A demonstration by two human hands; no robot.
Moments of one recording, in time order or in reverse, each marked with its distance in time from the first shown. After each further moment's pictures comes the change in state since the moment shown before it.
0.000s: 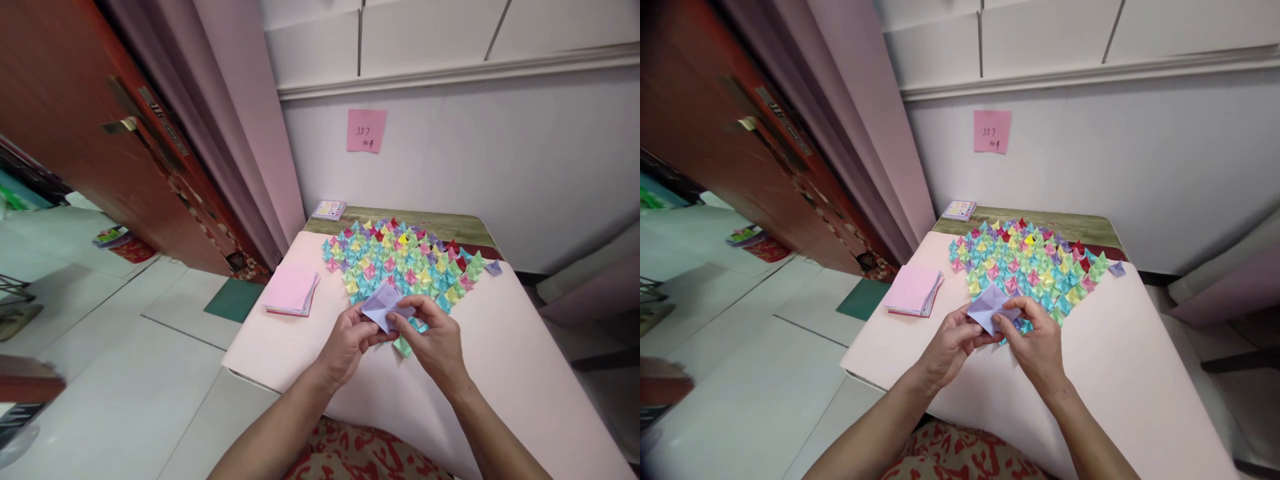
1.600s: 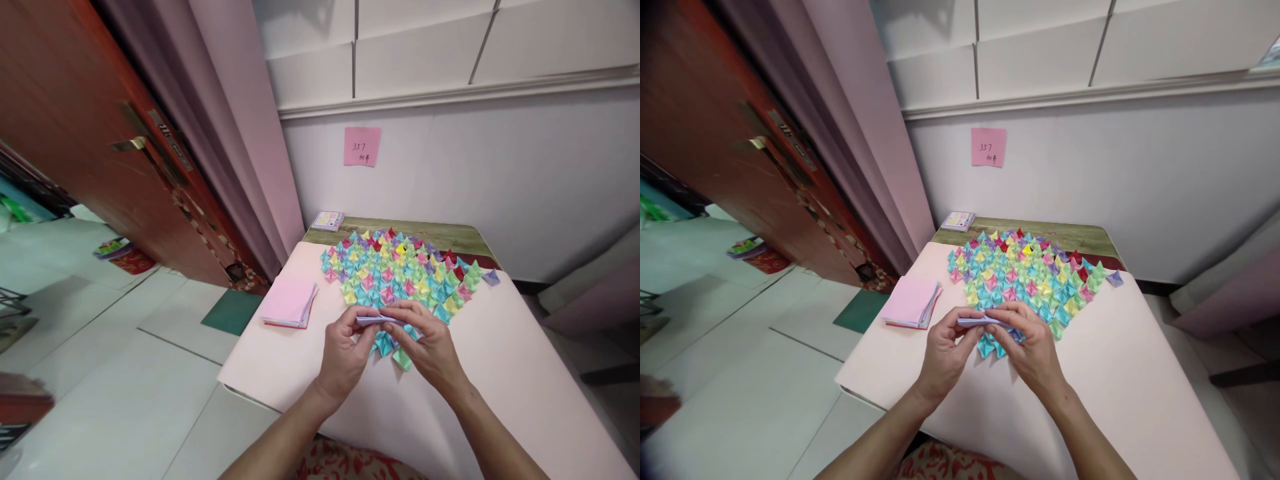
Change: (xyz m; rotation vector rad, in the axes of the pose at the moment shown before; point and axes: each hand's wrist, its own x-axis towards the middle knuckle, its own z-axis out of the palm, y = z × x) left_hand -0.003 0.005 0.006 0.624 0.192 0.384; right_hand 0.015 -0.001 -0.007 0.024 -0.179 -0.245
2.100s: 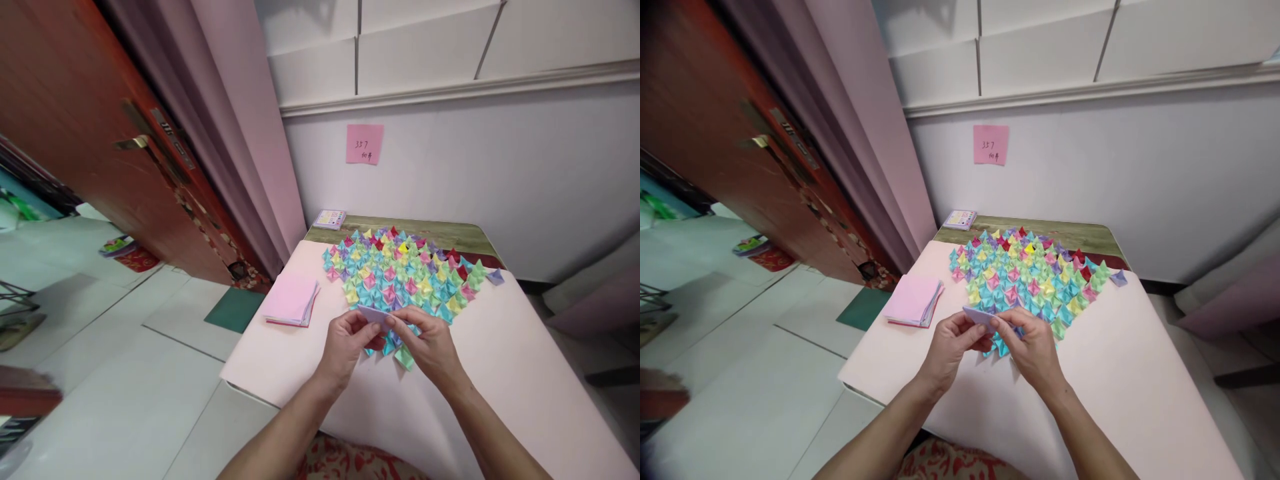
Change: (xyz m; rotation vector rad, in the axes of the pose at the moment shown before) left_hand 0.008 -0.025 -0.007 -0.285 -0.046 -0.307; right_hand 0.002 0.001 0.004 0.025 -0.008 0.117
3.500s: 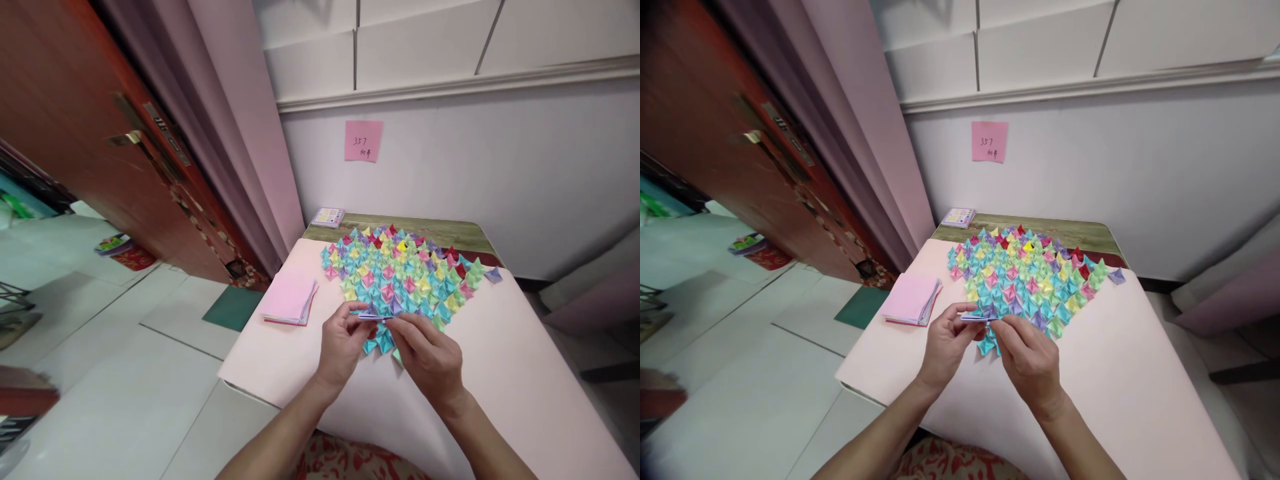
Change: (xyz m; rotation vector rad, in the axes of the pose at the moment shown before) left_hand 0.004 -0.007 0.002 0.145 0.089 0.183; right_hand -0.018 -0.005 0.006 -0.559 0.302 -0.544
